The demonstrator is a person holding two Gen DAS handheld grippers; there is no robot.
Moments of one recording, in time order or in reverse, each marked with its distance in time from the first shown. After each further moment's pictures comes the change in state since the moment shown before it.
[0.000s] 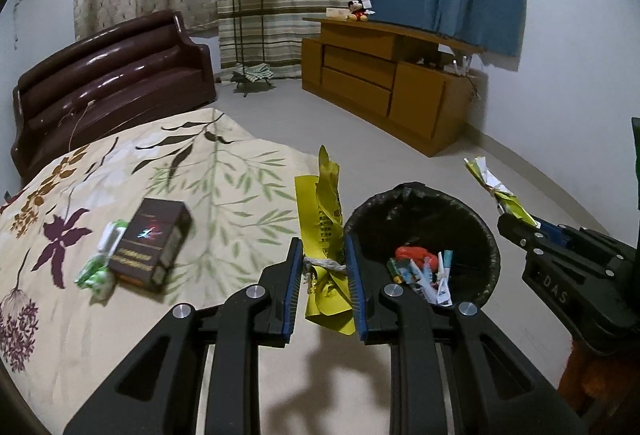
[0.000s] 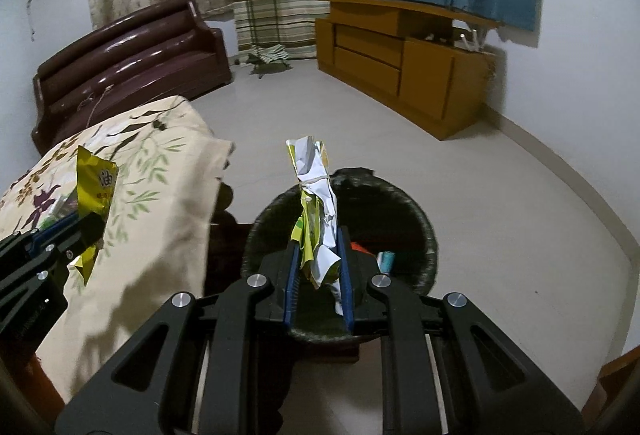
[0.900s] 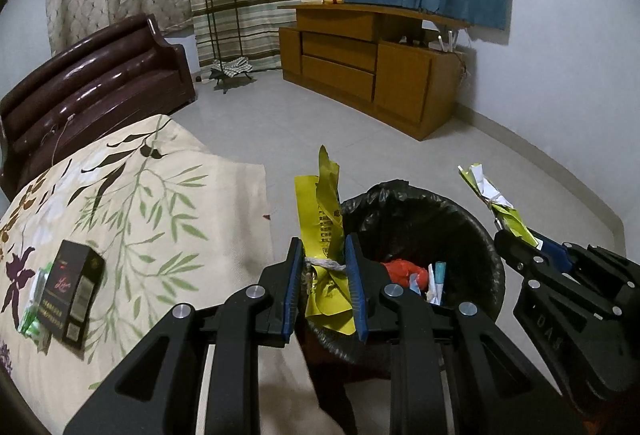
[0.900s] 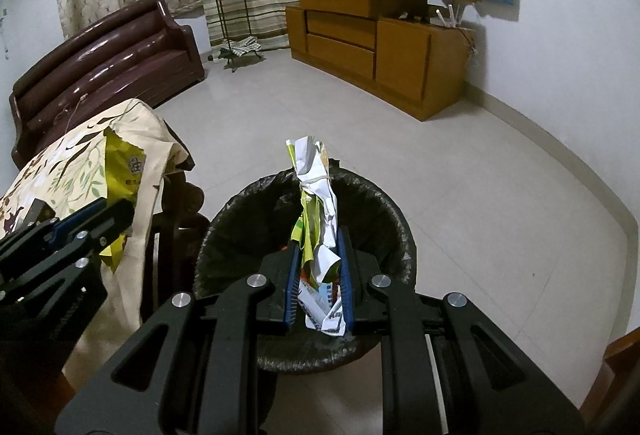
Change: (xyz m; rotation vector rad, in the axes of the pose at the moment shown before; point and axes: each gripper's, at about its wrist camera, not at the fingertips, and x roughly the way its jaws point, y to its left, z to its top) left arm 0.072 -0.055 0.020 0.077 0.044 -0.011; right arm 0.050 -0.038 0.003 0.076 0.042 -0.052
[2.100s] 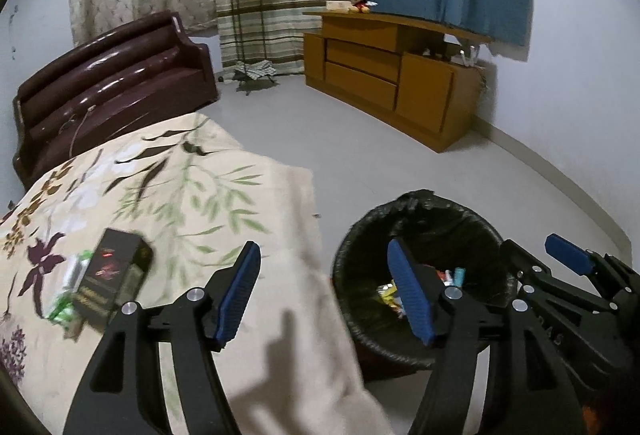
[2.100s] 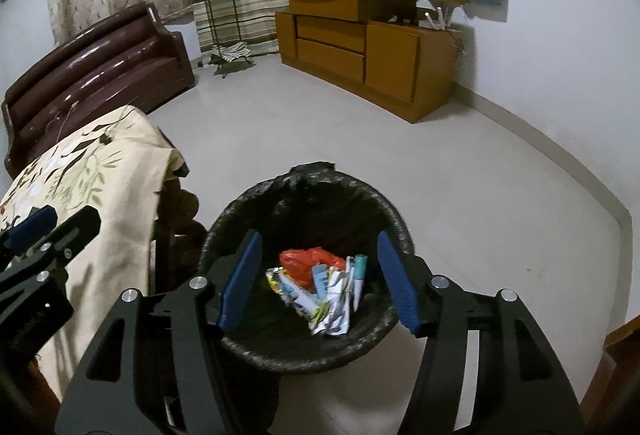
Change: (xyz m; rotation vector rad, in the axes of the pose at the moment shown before) left arm -0.036 0.040 -0.004 -0.063 -0.026 0.061; right arm -0.012 0.013 -0.002 0.018 -0.015 -0.026
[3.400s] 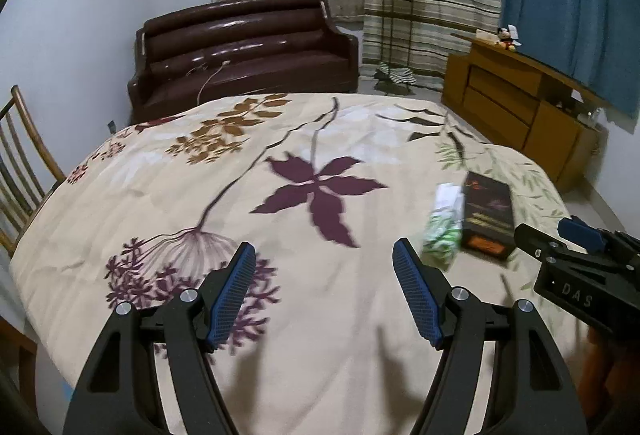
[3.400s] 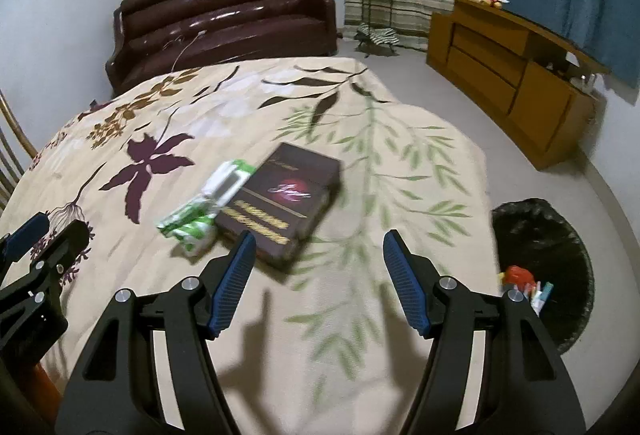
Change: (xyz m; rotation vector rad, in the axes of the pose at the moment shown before) left arm -0.100 0.254 -0.089 -0.286 -0.018 0.336; right arm -0.039 0.273 -0.034 -0.349 0.058 0.315
